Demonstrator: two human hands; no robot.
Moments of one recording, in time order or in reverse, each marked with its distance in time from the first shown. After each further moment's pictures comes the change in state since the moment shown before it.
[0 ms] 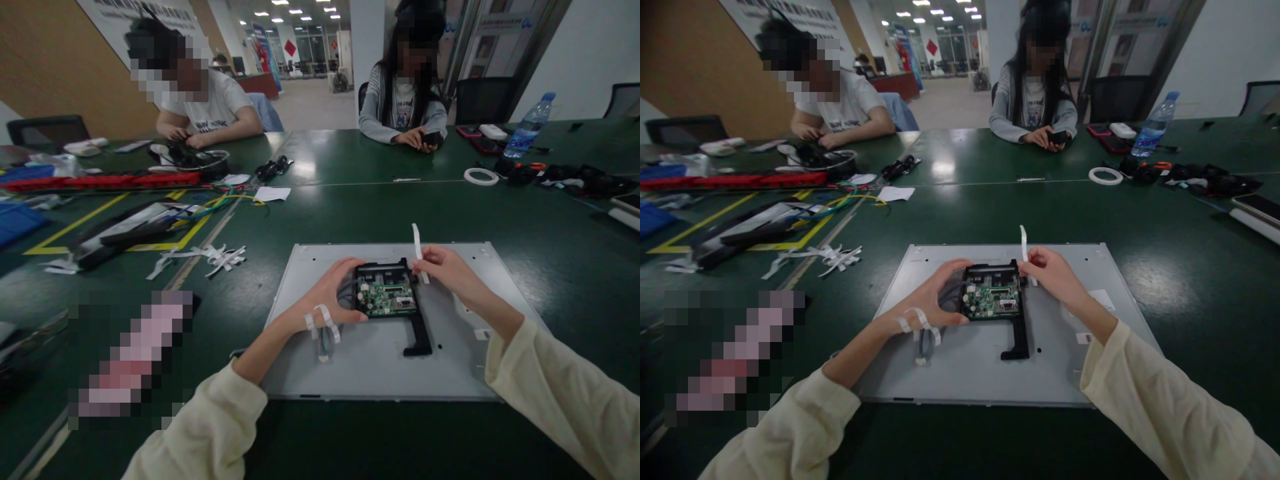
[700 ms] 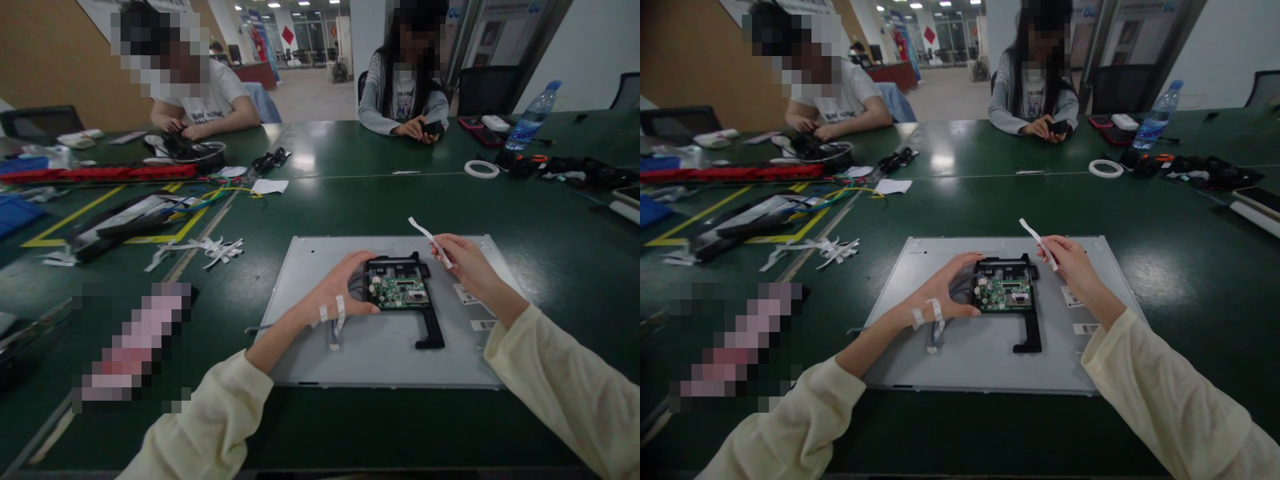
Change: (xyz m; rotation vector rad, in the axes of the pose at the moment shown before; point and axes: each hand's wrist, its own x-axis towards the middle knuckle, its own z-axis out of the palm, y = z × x) left_hand 0.014 0.006 0.021 -0.066 0.031 0.024; right_hand -0.001 0.006 -0.025 0.352 0.207 0.129
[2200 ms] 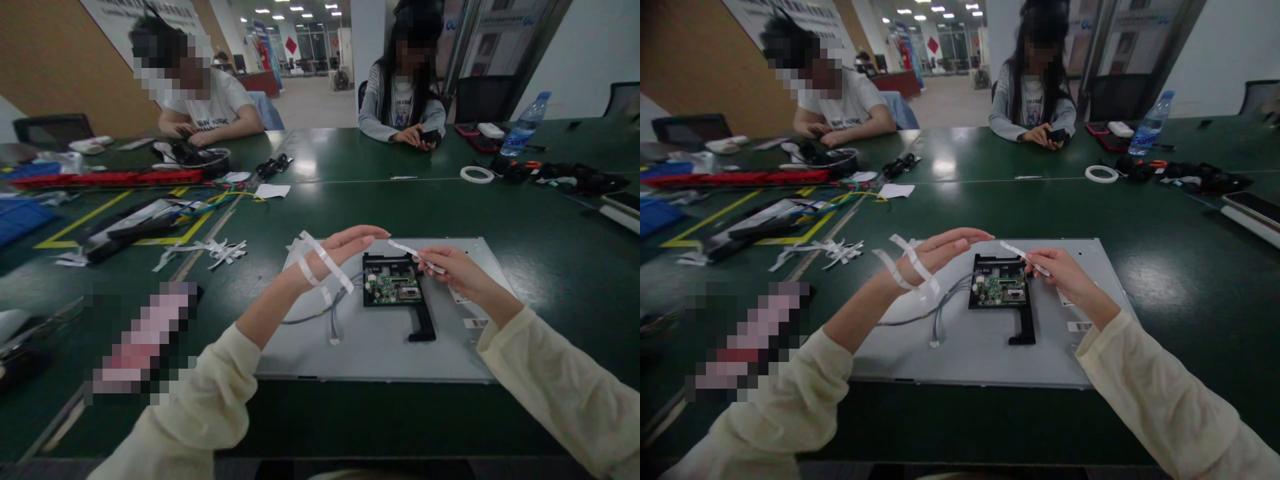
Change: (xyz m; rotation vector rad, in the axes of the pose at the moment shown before) left_hand 0.039 0.041 -0.033 -0.320 -0.051 -0.063; right_hand -0.010 -0.003 -0.002 -0.126 -0.252 0.111
